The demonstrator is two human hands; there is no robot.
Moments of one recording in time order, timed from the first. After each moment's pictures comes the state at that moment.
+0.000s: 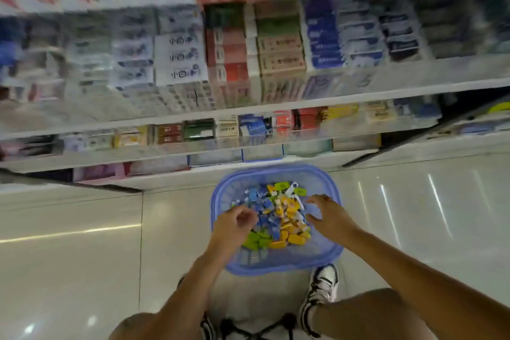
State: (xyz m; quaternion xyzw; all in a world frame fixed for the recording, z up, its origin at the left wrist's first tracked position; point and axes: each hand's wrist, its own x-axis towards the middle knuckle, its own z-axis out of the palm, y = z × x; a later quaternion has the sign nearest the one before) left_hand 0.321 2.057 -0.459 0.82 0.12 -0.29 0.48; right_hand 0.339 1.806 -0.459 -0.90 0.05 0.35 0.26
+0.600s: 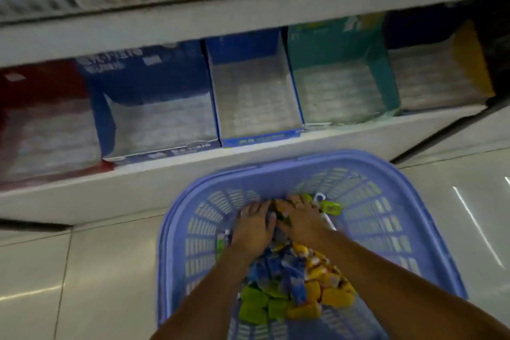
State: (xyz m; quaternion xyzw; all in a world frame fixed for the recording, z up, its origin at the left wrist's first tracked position) left_hand 0.392 2.005 -0.850 0.94 -0.10 -0.23 0.21; right_hand 0.390 1.845 -0.842 -0.96 -0.08 0.24 0.13
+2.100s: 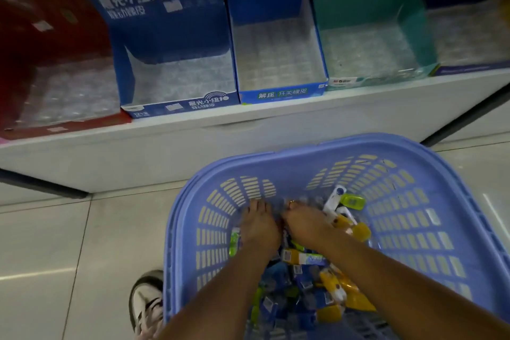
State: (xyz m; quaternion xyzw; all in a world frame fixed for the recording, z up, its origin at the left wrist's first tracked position) left_hand 0.347 2.011 -0.868 0.96 -0.05 -0.27 0.02; right_hand 0.355 1.888 -0.844 -0.93 -0.20 0.30 0.03
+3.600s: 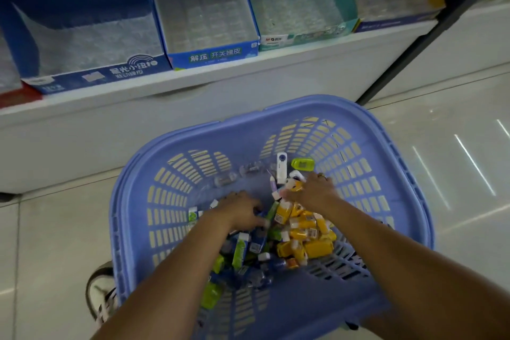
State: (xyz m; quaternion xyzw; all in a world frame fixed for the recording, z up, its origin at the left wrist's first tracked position) left_hand 0.337 1.997 -0.839 0.83 -0.26 -0.48 0.06; right_hand 0.315 1.797 -0.815 -0.88 0.22 0.38 0.16
